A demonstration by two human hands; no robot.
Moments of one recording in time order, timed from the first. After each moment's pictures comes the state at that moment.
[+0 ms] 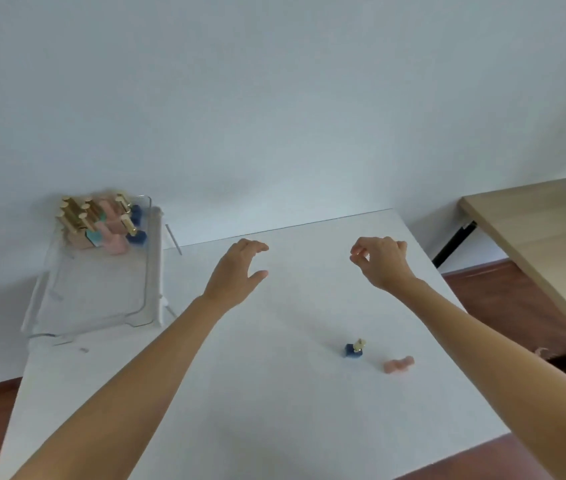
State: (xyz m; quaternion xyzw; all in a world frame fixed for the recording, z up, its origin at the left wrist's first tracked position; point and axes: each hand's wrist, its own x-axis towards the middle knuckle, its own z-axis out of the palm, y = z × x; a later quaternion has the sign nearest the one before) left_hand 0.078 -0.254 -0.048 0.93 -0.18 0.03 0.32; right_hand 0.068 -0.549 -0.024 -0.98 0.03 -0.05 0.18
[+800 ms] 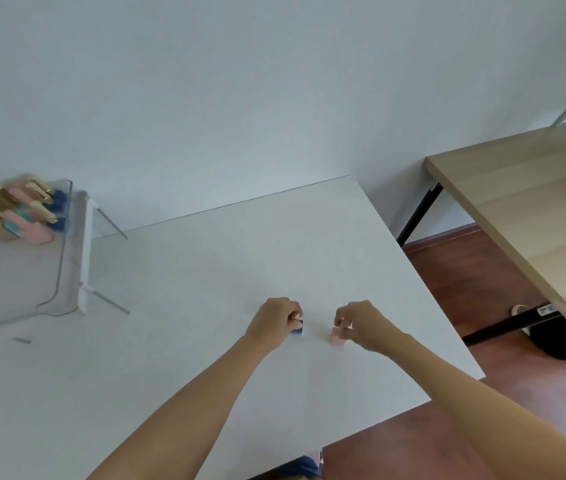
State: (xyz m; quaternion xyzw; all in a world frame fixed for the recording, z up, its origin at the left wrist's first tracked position) left_hand -0.014 -0.431 -0.135 0.92 -0.16 -0.19 0.31; right_hand -0.048 -0.647 -0.122 -0.95 -0.03 0.23 0.23
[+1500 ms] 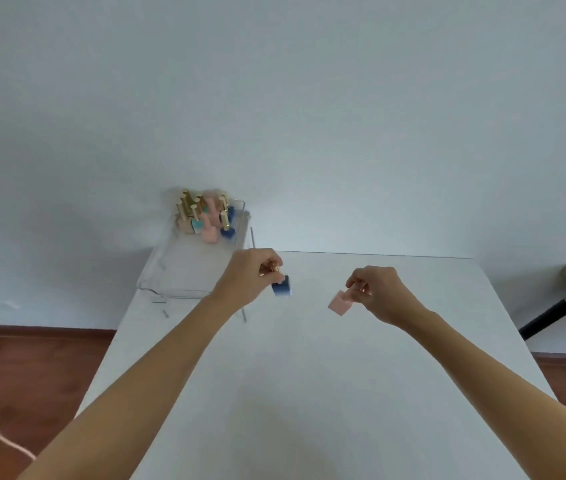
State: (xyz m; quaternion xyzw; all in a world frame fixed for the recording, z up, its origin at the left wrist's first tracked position) left_hand 0.021 -0.172 0.019 0.92 -0.02 0.05 0.38; right_hand 0.049 -0.437 0.024 -0.94 -0.19 0.07 0.28
